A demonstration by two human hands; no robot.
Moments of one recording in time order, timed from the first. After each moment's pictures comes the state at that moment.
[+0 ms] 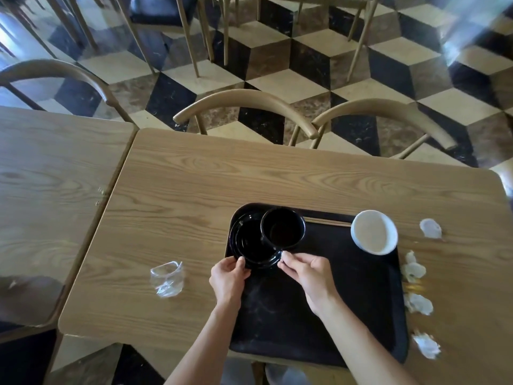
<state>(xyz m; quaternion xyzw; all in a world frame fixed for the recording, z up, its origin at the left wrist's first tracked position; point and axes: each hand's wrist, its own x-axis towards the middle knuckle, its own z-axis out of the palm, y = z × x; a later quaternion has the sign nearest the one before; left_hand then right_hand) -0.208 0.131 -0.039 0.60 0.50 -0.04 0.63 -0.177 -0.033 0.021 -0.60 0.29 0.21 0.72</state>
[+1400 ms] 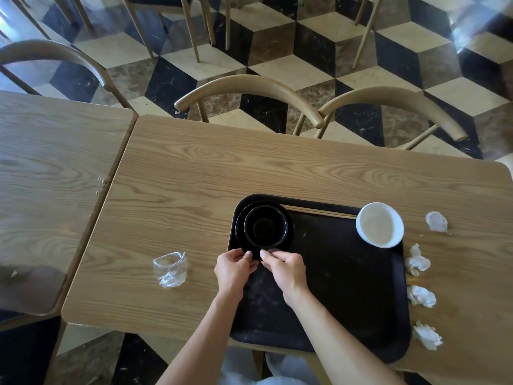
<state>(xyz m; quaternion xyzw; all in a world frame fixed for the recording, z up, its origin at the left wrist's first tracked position) -0.205 0.136 -0.046 0.56 0.48 -0.10 0.67 -0.190 0.018 -0.016 -0.70 0.29 0.26 0.60</state>
